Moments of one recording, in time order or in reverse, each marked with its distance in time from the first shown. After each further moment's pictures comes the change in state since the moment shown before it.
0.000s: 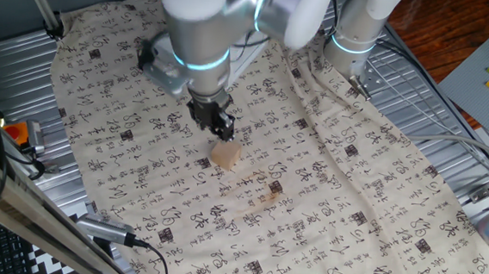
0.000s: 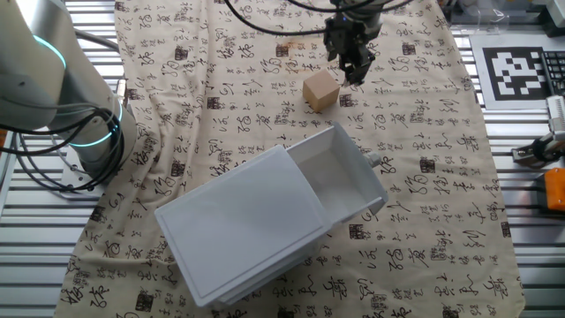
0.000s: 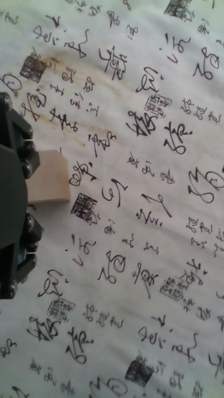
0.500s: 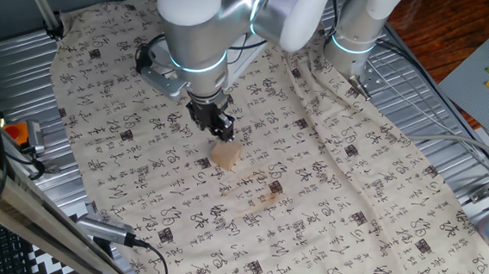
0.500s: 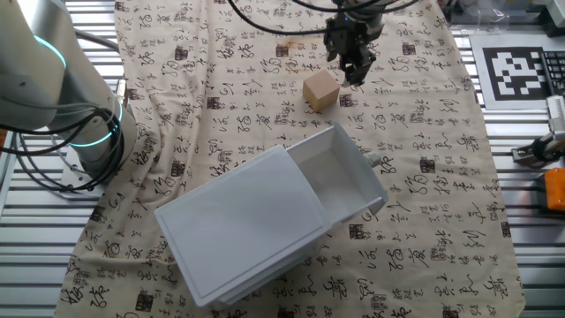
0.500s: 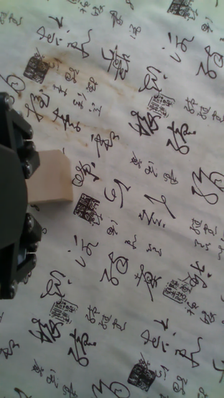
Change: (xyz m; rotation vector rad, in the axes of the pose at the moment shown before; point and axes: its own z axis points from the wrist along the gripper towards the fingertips) arm 0.002 0.001 -0.002 -0.009 0.014 0.004
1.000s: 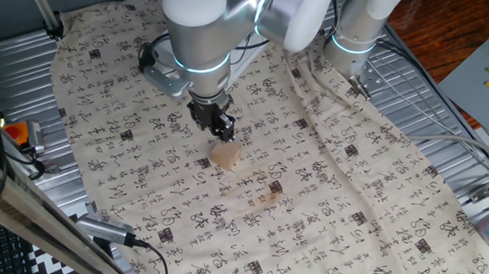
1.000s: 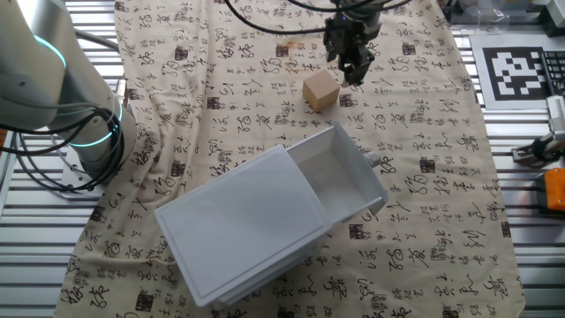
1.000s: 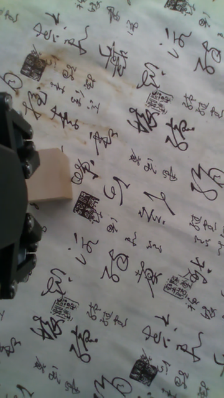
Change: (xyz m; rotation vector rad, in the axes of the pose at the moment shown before) arm 0.001 0.000 0.000 0.000 -0.014 0.001
